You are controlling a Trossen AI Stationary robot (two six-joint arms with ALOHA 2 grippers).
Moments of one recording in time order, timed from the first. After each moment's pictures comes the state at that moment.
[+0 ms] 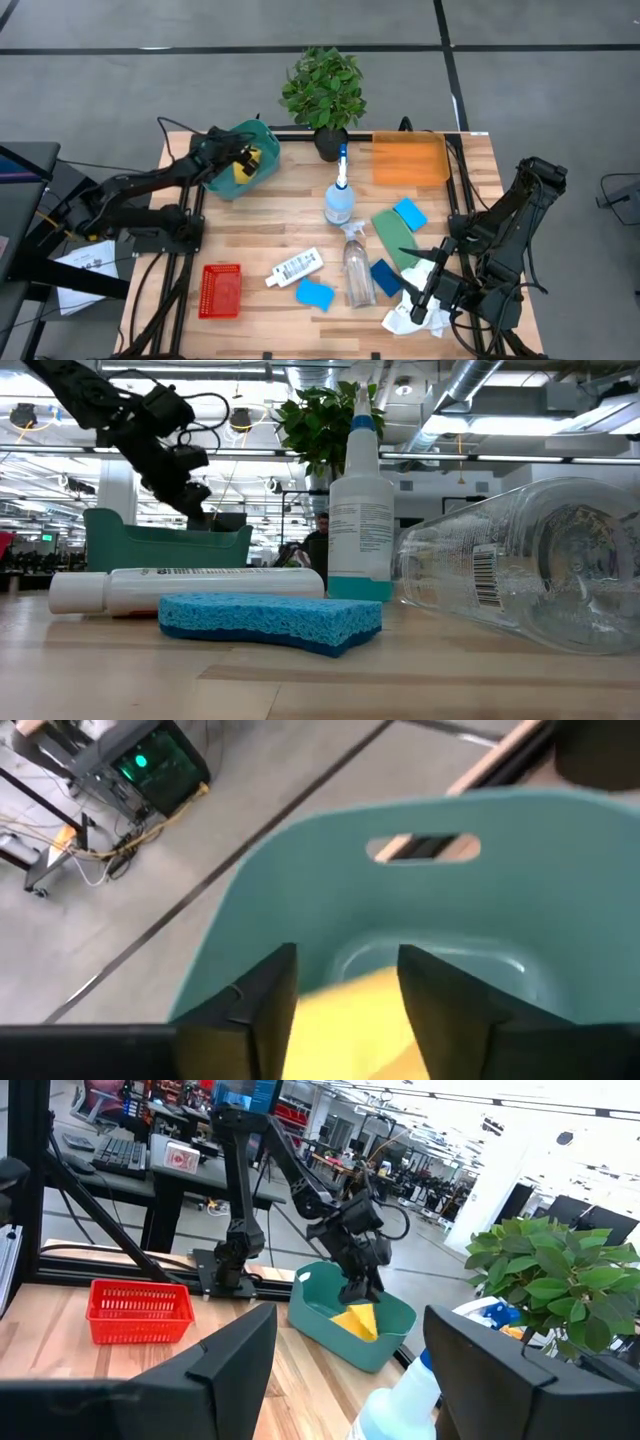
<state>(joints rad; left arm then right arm) 0.73 1.08 0.51 0.02 -0.42 0.23 1.01 1.36 1.07 0.15 1.47 -0.18</state>
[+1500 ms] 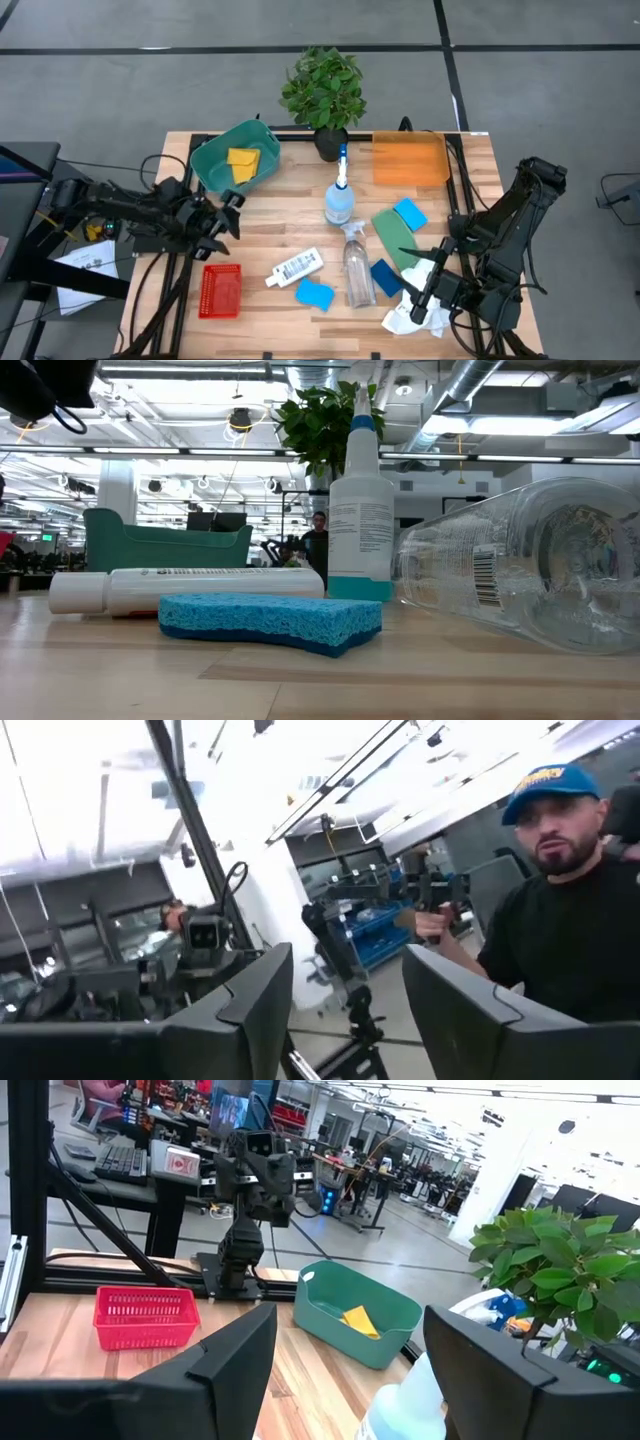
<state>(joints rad) -0.02 0.79 0.27 1.09 0.68 0.09 1.01 1.36 1.07 0.13 1.47 -0.12</state>
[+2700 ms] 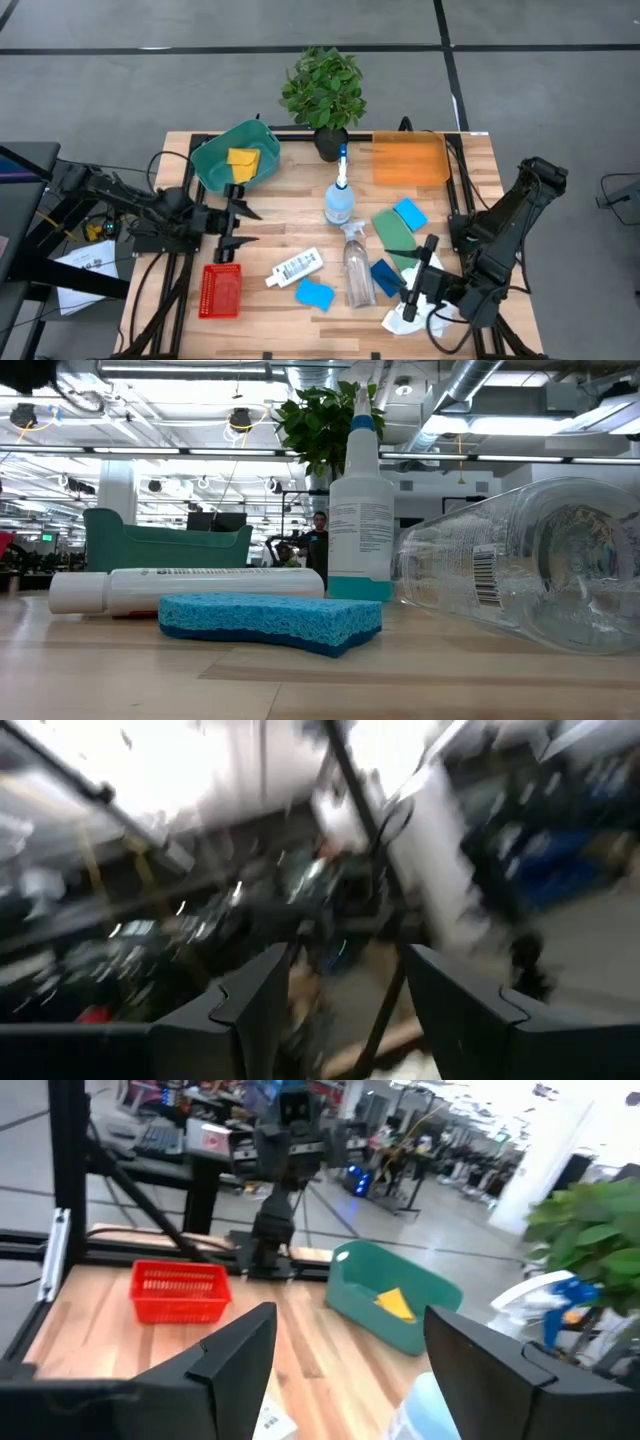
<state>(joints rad) -0.29 0.80 0.39 0.78 -0.05 0.41 0.92 1.36 1.07 -0.06 1.28 0.07</state>
